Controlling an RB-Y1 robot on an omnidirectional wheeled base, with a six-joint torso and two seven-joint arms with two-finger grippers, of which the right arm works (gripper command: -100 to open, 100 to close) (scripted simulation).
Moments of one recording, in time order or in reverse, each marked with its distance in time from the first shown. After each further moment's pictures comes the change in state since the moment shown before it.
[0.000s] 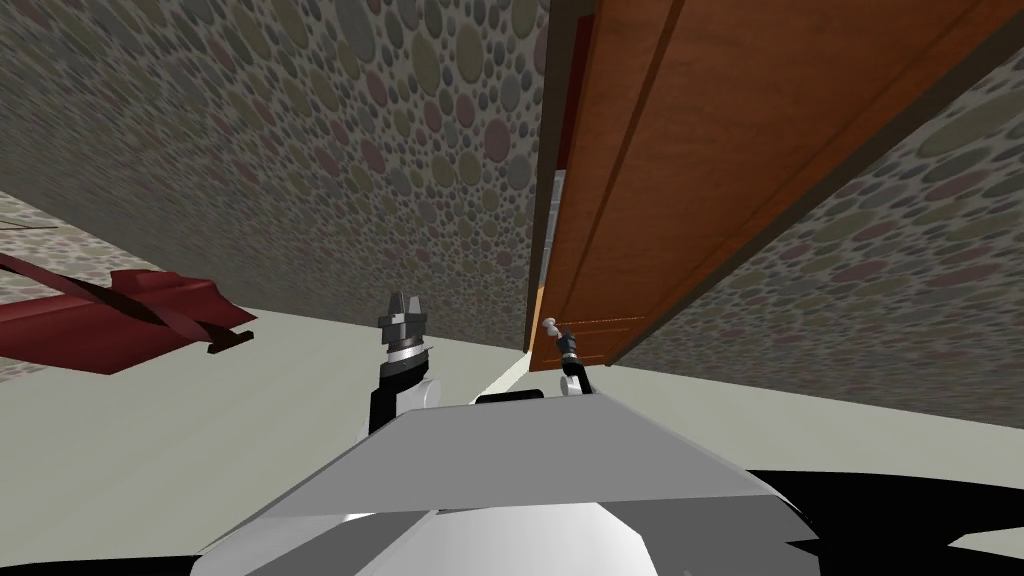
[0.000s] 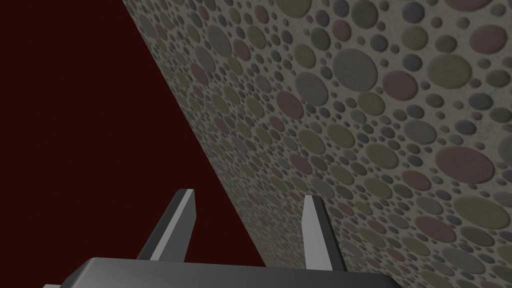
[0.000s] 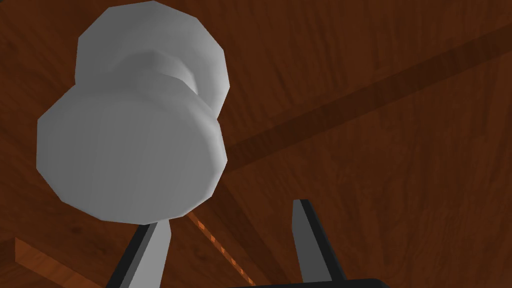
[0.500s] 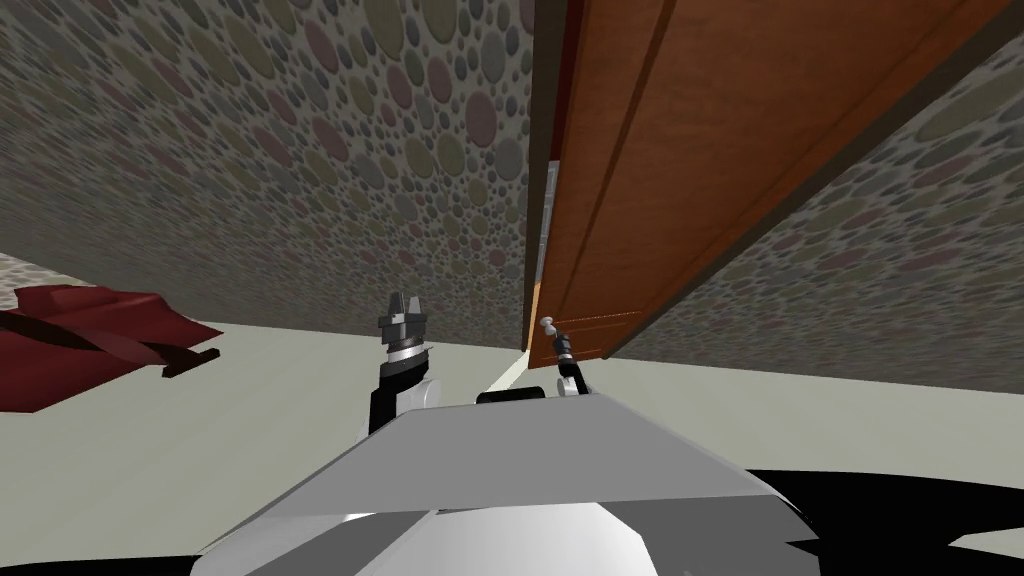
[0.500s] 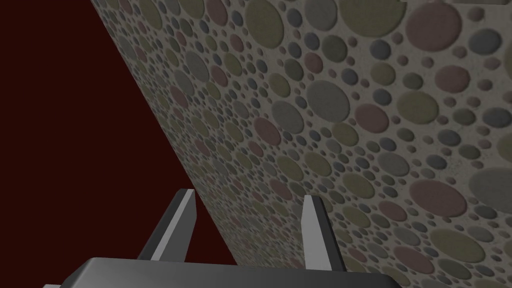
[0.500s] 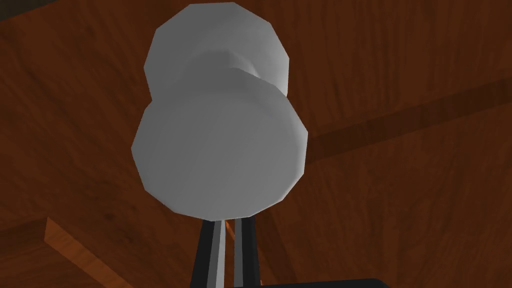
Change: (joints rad) arm -0.004 0.017 0.038 0.009 0.038 0.004 0.094
